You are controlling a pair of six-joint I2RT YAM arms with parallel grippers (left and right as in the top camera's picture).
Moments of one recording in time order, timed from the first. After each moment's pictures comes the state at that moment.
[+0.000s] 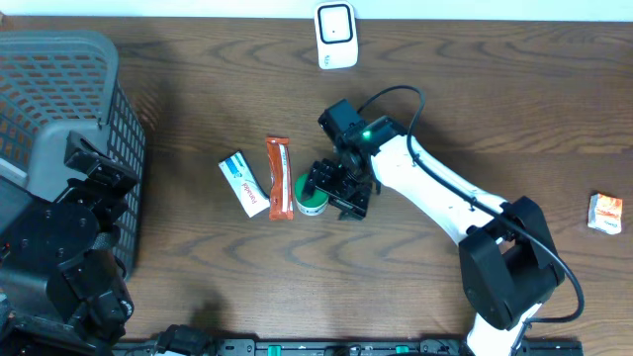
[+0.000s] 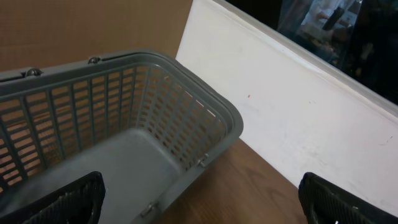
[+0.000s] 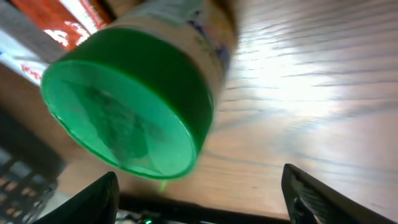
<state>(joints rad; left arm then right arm) -0.27 0.81 1.45 -1.02 -0.79 -0.67 0.62 1.91 1.45 -0.98 -0.42 0.98</state>
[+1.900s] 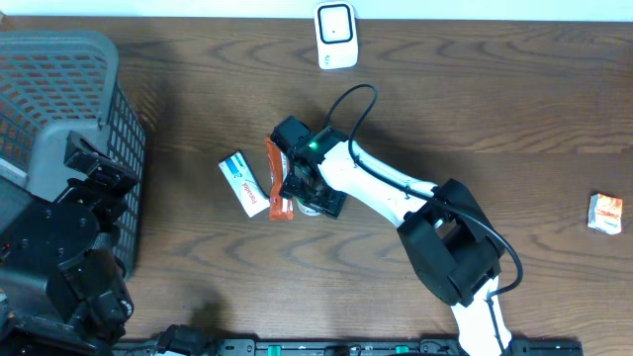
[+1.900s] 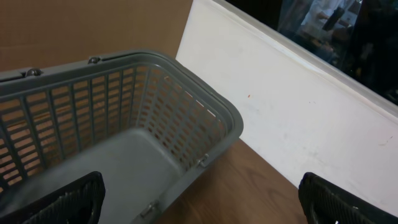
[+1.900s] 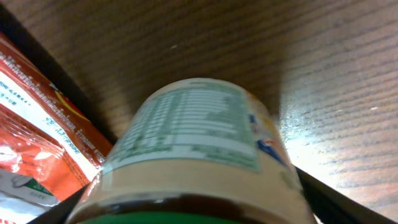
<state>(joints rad) -0.27 0.81 1.45 -1.02 -0.79 -0.67 0.76 2.15 1.60 -0.93 -0.11 1.18</state>
